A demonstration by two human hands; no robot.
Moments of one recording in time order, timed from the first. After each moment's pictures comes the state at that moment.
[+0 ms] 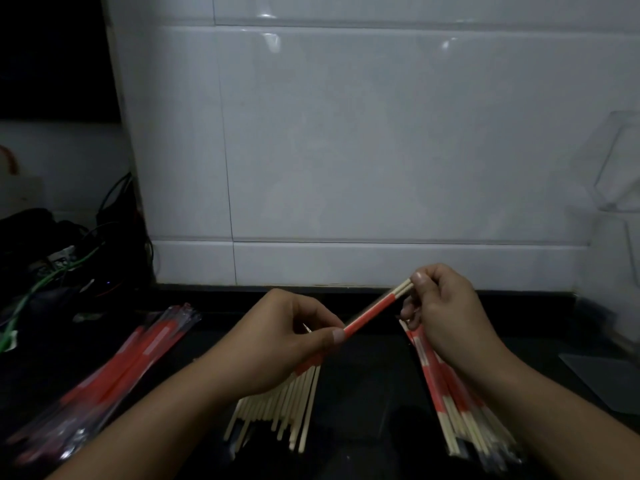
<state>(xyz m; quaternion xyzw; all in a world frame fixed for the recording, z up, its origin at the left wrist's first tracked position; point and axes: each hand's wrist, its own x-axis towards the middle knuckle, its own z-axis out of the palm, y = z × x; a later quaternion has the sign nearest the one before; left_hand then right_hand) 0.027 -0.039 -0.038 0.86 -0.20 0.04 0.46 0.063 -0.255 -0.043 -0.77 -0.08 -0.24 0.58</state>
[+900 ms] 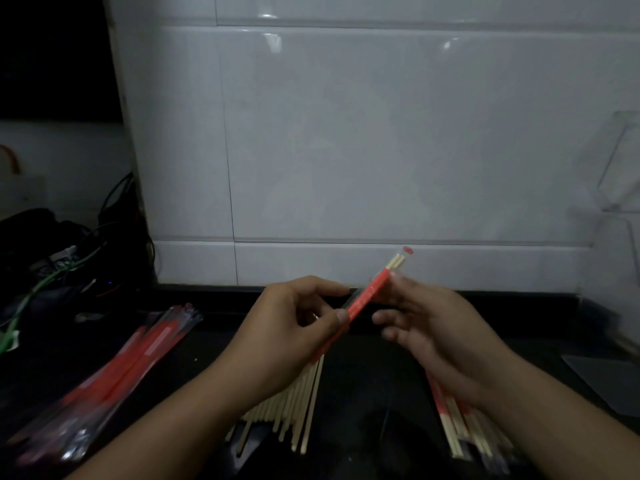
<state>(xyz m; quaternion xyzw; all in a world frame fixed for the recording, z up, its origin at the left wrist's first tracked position) 0.029 -0.049 -0.045 0.81 -0.21 0.15 0.53 0.047 -0.241 -0.036 -0.58 -0.11 0.03 0.80</state>
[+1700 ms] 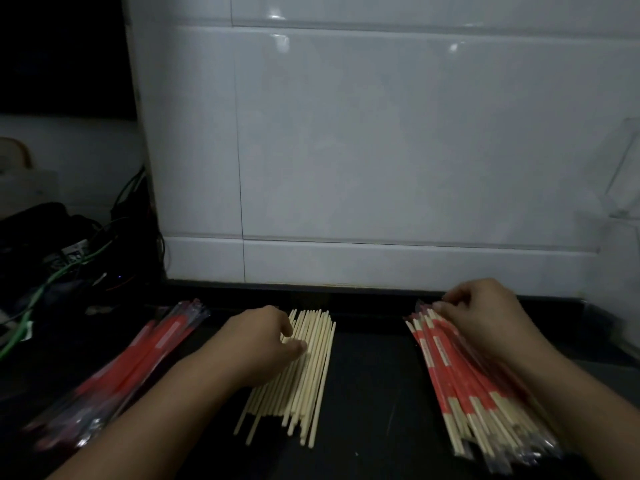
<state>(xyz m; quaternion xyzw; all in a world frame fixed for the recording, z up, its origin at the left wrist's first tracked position) 0.046 -0.018 -0.054 0.99 -0.01 0.04 0.16 0.093 -0.310 -0.047 -0.93 0.00 -0.23 0.29</state>
